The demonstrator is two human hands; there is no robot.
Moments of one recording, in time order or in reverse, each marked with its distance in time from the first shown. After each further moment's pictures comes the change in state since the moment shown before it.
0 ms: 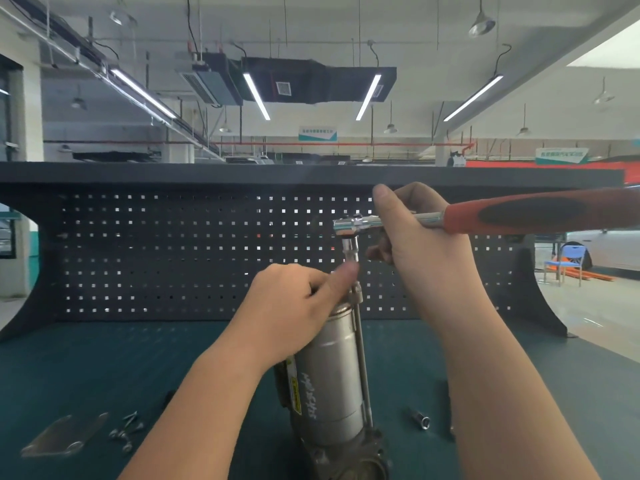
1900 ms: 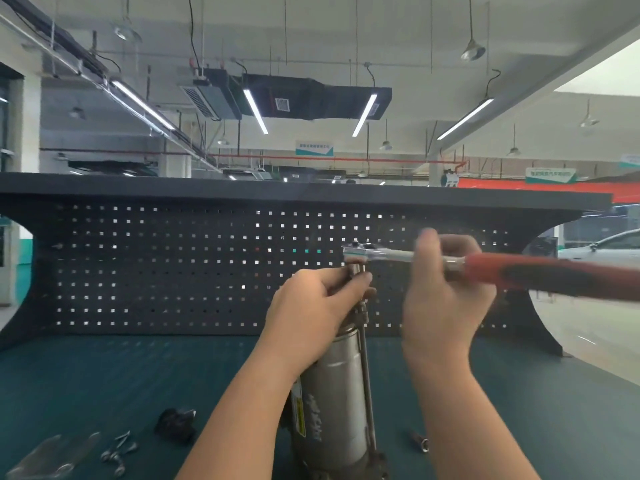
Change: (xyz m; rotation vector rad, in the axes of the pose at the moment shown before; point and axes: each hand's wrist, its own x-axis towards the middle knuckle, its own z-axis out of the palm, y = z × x) left_hand 0.012 0.015 0.017 -0.442 -0.011 -0.077; right_hand -0.012 0.021 0.010 0.116 0.420 -0.109
